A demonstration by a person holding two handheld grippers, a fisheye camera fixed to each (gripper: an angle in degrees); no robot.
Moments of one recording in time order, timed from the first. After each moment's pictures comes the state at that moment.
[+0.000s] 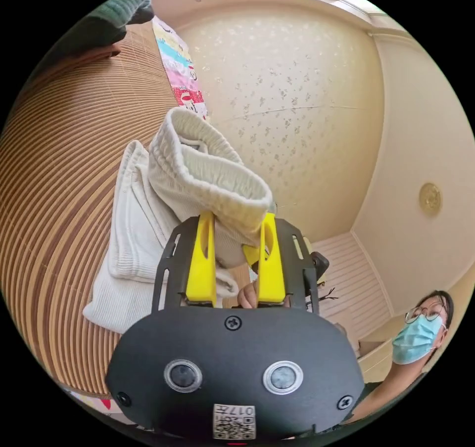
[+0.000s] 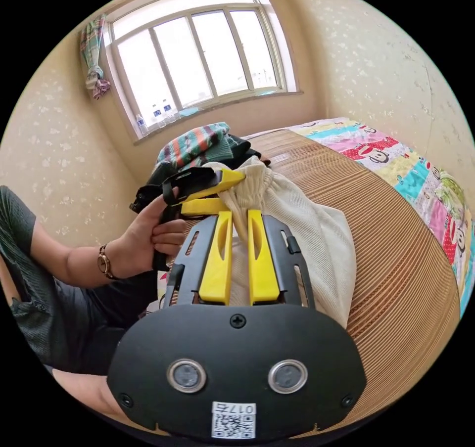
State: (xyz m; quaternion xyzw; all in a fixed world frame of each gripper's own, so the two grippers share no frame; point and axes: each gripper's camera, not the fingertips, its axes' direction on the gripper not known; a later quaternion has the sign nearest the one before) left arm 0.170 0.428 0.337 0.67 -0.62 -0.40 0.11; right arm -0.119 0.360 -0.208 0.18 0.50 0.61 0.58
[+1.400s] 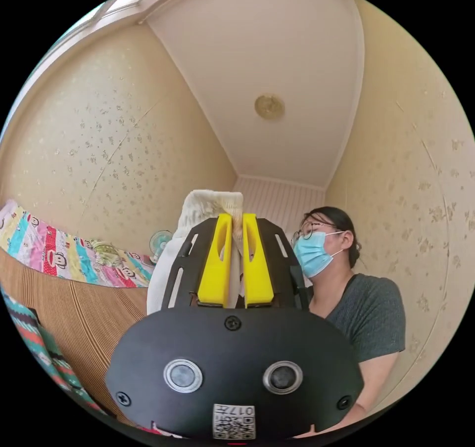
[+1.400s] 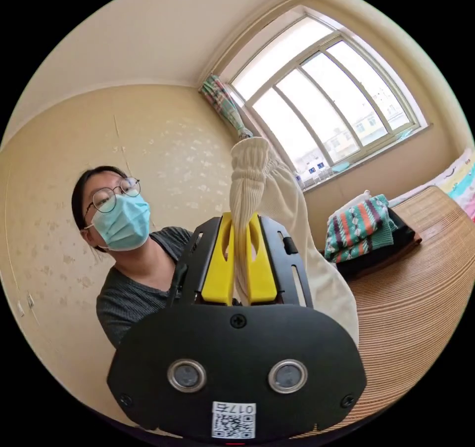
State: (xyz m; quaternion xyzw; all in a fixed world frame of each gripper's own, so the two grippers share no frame) left arm 0.268 -0.013 0.386 0.42 -0.79 -0.14 0.43; right arm -0.221 0.249 -0.337 0.50 0.25 0.35 0.75
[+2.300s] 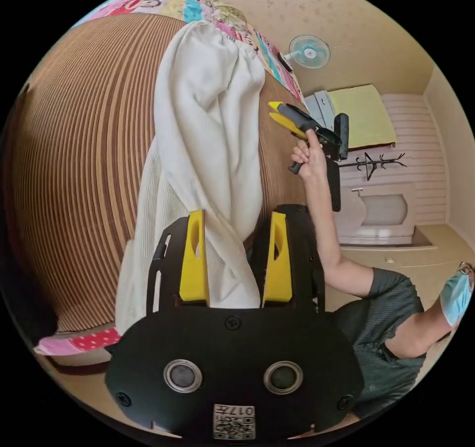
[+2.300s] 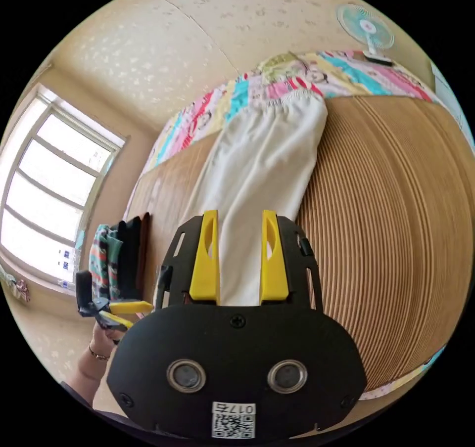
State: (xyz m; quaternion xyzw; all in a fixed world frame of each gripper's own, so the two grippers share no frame) left arm 0.016 0.432 0.265 0.37 -0.45 -0.75 0.31; right arm -0.215 0.548 -0.232 0.32 0.48 0.81 0.12
